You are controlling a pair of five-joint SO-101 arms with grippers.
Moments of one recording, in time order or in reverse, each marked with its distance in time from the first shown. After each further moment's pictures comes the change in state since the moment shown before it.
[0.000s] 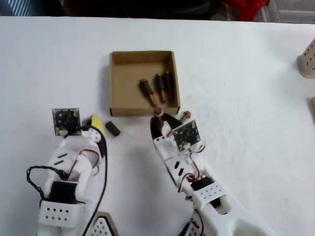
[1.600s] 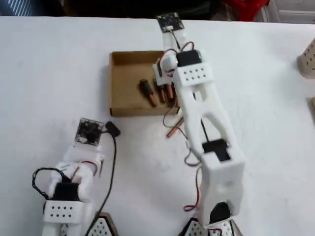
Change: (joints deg) left arm -6.1 0.0 10.3 4.7 -20.5; right arm 10.3 71.2 -126.2 100.6 0.0
